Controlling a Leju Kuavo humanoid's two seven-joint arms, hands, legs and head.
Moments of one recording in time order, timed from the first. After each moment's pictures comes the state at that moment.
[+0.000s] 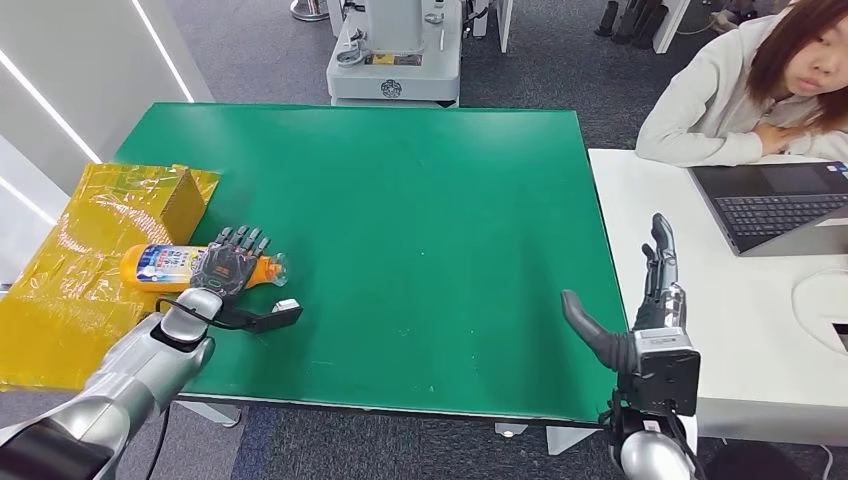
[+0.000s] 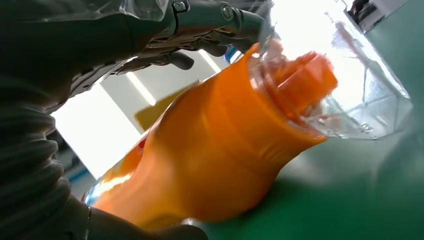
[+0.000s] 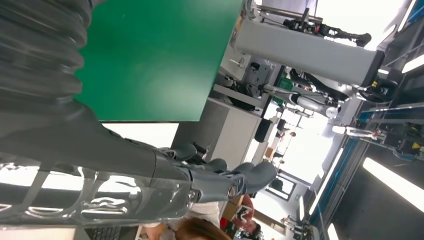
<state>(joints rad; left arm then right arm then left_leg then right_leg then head) -0.71 0.27 -0.63 -0.44 -1.41 0.30 0.12 -0.11 -0.26 0.42 -1.64 0.16 -0.63 -0.34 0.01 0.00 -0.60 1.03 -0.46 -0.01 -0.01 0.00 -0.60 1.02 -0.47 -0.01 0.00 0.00</state>
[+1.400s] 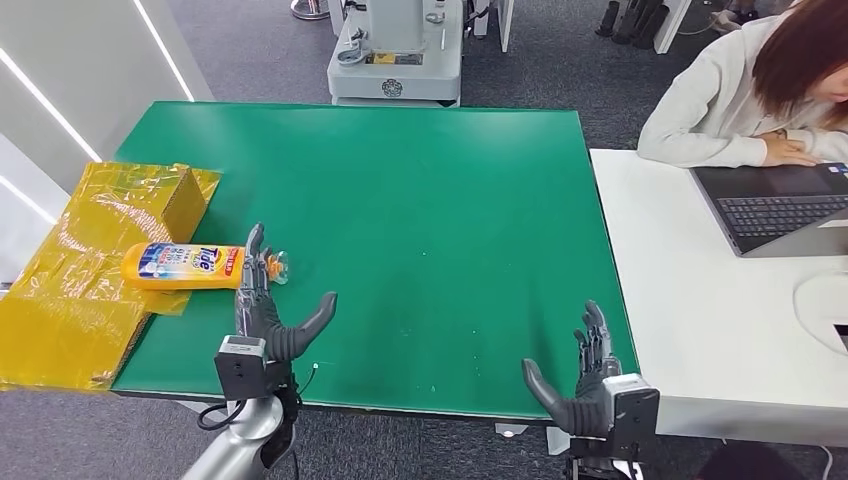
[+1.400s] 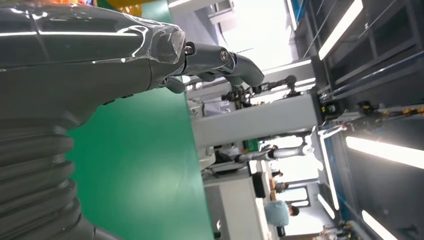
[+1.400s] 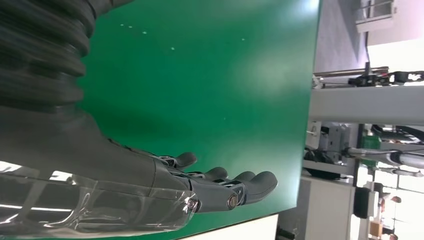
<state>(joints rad) -0.21 0.04 -0.54 -1.25 0.14 0.62 -0.70 0.03 -0.23 0.59 -1.51 -0.26 -0.68 -0.50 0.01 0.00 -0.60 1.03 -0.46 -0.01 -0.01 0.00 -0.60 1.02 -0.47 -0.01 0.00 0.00</state>
